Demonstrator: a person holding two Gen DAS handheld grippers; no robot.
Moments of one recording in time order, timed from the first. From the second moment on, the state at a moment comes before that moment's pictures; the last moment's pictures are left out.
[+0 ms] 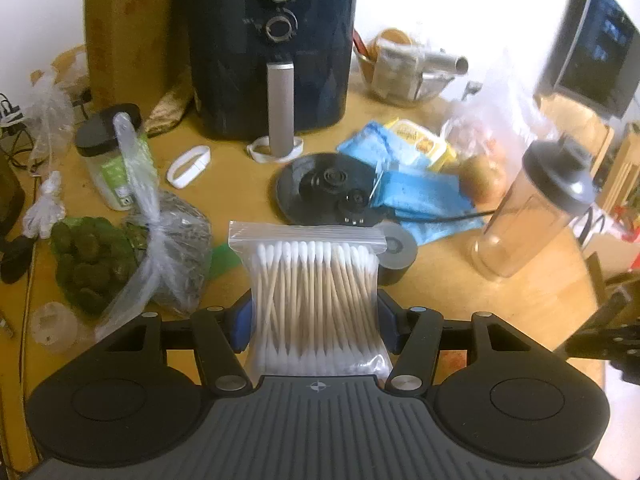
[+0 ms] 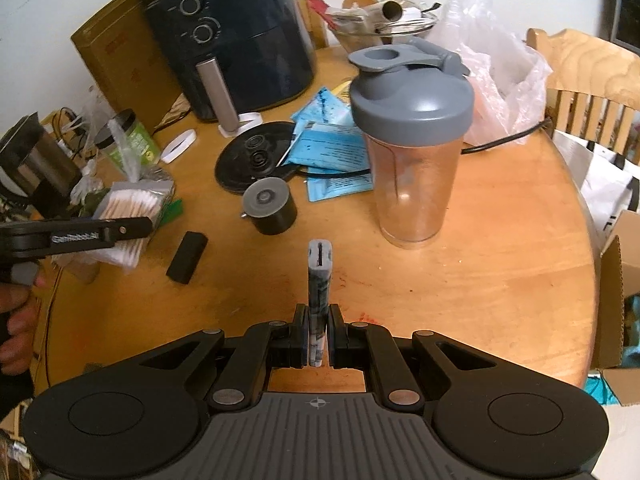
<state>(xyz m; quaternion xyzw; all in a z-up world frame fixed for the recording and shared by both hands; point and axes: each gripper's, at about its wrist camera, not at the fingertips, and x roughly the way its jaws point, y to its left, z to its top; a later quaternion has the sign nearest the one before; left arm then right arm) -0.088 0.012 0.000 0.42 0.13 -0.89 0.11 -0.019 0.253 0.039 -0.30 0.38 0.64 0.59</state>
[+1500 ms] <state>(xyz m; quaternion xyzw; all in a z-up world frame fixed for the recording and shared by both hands) 0.045 0.042 0.013 0.46 0.20 -0.85 0.14 -0.063 0.222 0.027 -0.40 0.33 0.75 0.40</state>
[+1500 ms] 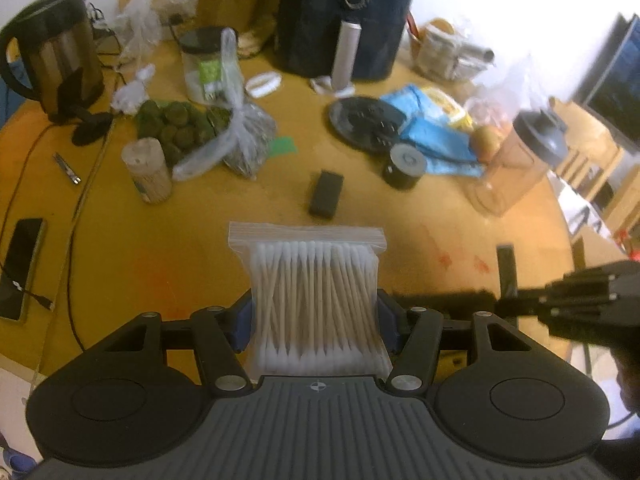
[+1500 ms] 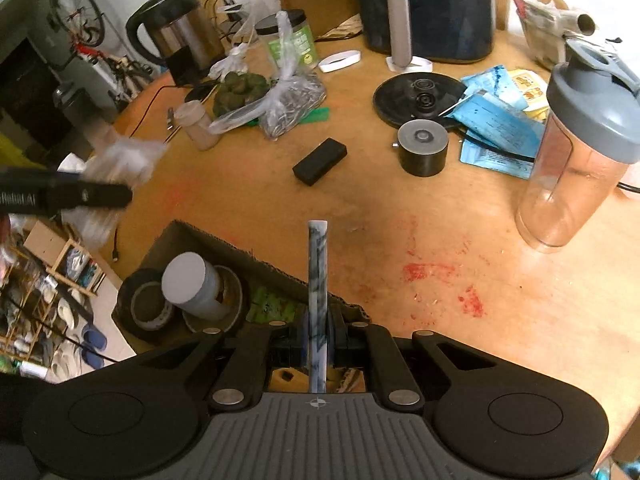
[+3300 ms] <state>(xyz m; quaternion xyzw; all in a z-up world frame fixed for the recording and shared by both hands) 0.016 0.091 -0.004 0.49 0.17 -0.85 0.02 -0.025 0.156 0.017 -0.32 0.43 0.60 0.59</state>
